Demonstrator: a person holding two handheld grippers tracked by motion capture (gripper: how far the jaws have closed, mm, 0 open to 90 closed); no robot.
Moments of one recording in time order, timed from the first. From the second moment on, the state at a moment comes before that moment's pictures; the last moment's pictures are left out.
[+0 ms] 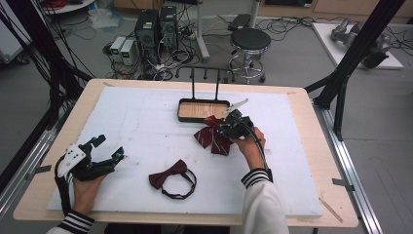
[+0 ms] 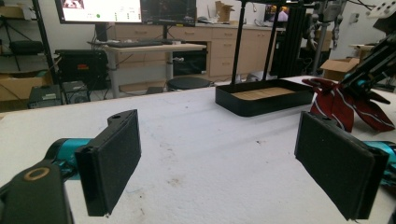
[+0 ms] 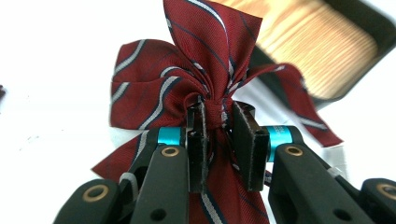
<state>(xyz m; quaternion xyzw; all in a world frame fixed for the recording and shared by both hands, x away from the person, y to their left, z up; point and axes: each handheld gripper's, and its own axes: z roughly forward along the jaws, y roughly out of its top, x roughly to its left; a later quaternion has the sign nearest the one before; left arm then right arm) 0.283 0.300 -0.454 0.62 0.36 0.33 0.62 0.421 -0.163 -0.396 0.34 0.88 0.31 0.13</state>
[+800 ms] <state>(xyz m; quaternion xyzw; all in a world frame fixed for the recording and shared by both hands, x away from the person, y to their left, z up) 0.283 0.300 -0.454 0.62 0.36 0.33 0.62 0.402 -0.198 -0.354 0.38 0.78 0.44 0.23</state>
